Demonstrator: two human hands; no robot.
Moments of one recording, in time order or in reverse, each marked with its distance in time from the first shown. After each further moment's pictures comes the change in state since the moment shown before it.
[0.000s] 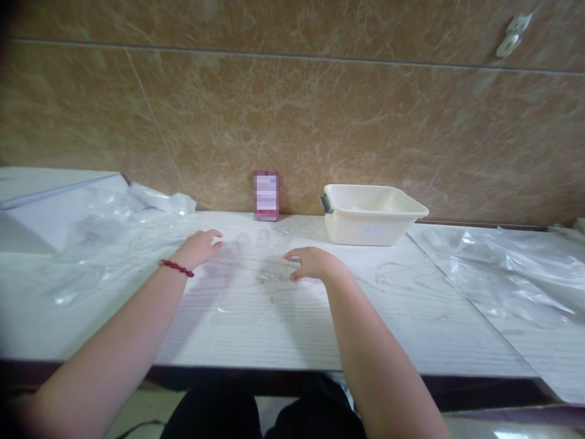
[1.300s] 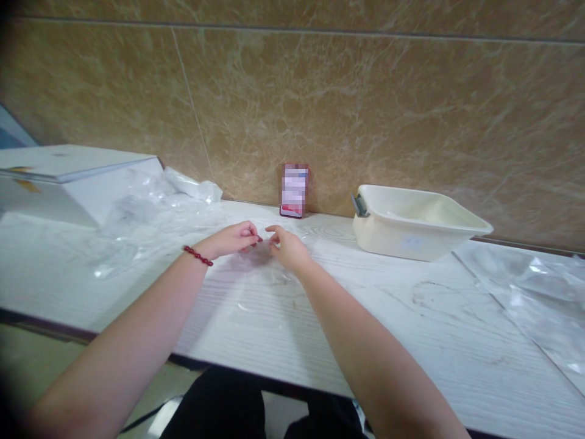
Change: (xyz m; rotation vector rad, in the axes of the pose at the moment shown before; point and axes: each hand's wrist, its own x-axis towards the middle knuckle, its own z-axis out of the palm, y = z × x) left_hand -0.004 0.003 0.002 -0.716 -0.174 0.286; right_hand 0.091 -0.058 0.045 0.352 0.481 -0.315
